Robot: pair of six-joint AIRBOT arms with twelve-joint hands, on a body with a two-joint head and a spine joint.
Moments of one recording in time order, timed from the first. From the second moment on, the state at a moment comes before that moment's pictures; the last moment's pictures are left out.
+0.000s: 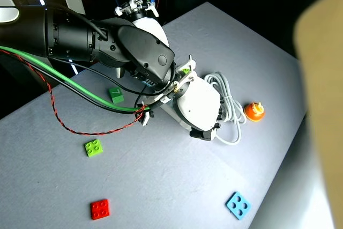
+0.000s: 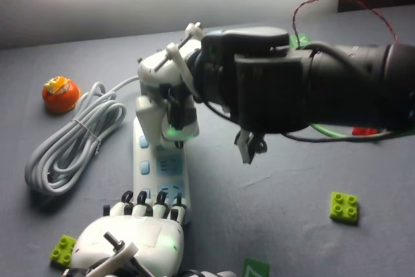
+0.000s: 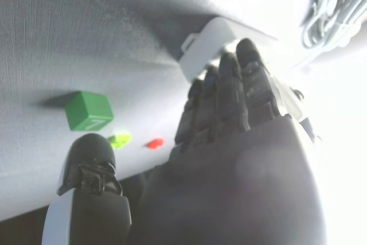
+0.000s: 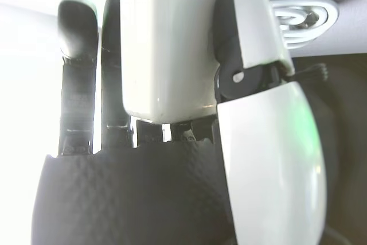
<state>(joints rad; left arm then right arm) 0.53 -1.18 0.43 -1.68 -1.32 2.27 -0.17 -1.71 1.39 2.06 0.46 -2.90</state>
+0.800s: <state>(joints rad) 0.53 -1.17 0.41 -1.68 -1.32 2.27 -0.17 -1.71 1.40 2.06 0.44 -2.89</state>
